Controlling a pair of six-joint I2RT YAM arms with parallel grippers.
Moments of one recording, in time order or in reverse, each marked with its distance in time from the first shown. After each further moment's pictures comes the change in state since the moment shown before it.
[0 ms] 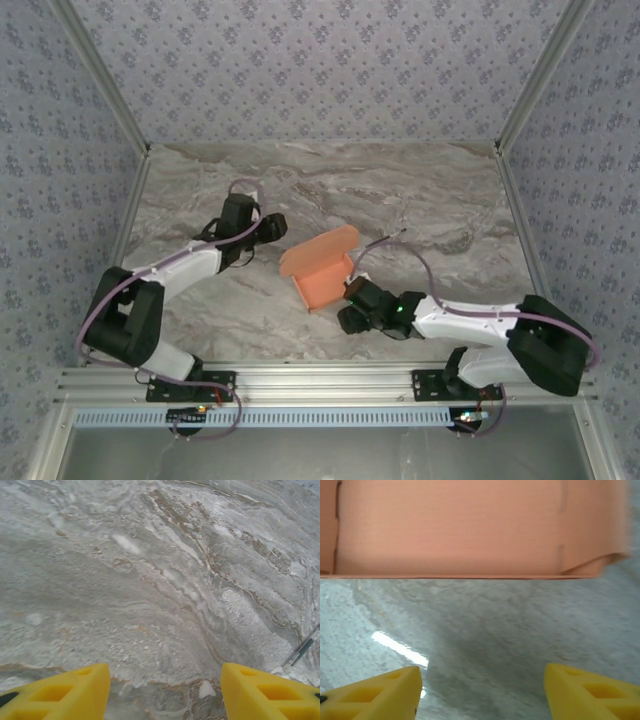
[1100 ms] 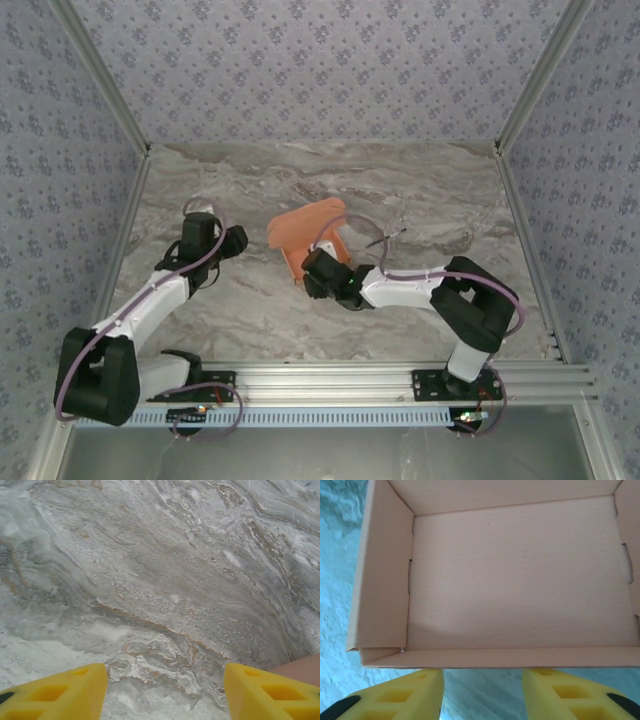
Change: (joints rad) left arm 0.174 -0.327 -0.199 -0.140 -0.104 0.042; right arm -0.044 0.411 0.363 0.181 0.108 0.032
